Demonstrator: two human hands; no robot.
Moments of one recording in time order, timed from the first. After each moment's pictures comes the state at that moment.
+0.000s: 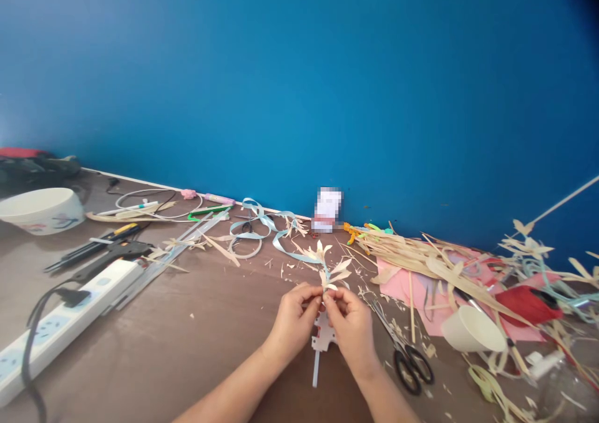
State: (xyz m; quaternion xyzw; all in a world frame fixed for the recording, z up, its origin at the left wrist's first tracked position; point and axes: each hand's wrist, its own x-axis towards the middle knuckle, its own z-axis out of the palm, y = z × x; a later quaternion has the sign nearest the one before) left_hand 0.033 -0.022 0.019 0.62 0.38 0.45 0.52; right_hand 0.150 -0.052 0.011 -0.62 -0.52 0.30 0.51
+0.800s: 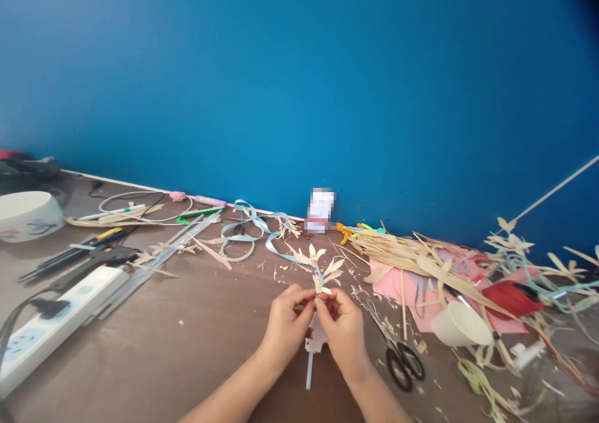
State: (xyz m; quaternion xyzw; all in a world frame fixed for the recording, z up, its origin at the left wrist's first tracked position) left_hand 0.037 -0.026 0.017 0.60 0.40 0.45 0.53; right_hand 0.145 -0.055 0.022 -0.62 -0.54 0.24 0.52
